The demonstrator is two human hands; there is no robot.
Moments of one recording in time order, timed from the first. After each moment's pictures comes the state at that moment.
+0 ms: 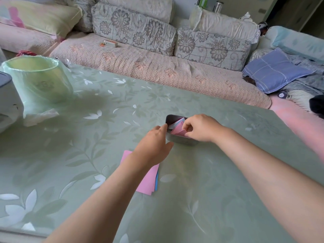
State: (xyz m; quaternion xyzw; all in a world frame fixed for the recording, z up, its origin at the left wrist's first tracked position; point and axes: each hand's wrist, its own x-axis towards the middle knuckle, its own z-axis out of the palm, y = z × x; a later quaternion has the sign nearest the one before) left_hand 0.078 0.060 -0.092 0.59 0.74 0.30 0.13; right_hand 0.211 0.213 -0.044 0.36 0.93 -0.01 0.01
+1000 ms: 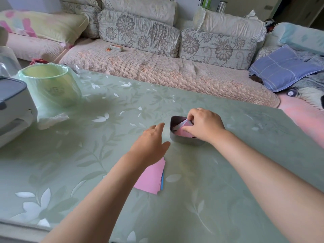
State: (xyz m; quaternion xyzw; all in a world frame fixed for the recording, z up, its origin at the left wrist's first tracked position) left_hand 0.060 0.041 -0.086 0.57 0.76 0.28 0.11; right_hand 0.199 0.200 -0.045 0.42 0.90 0.03 -0.11
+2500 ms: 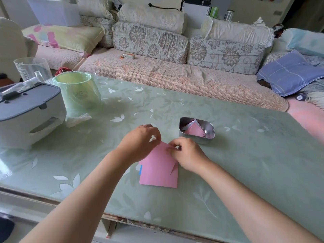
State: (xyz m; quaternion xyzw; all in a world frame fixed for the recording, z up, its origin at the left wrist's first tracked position) left_hand 0.019 -0.021 -0.066 0.61 0.74 0.27 0.06; right_hand 0.189 0.084 -0.089 0.36 0.86 -0.32 -0.15
